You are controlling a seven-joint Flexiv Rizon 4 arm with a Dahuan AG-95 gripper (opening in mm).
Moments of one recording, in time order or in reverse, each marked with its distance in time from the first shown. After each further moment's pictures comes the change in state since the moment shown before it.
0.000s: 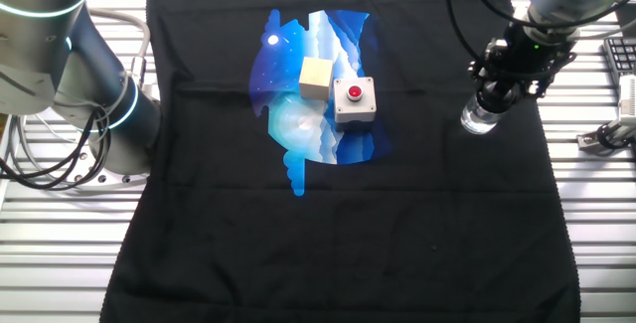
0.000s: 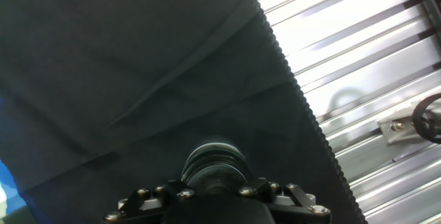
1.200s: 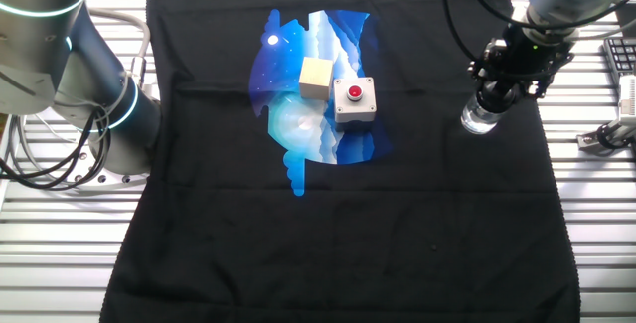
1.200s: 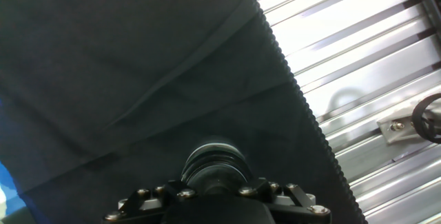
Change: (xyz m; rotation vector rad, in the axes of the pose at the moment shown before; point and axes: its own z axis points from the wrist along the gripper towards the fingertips) arm 0.000 0.000 0.001 0.009 0.003 0.024
